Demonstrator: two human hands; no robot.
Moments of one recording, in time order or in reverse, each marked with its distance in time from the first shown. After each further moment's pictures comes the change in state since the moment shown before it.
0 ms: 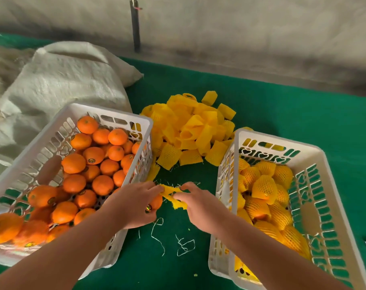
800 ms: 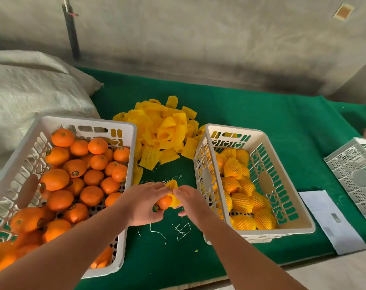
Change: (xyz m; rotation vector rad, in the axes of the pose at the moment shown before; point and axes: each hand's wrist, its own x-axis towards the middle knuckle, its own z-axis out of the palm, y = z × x) left_hand -0.013 -0.012 -0.002 -0.173 0.113 0.403; right_hand -0.014 -0.101 0.016 0.941 0.308 0.791
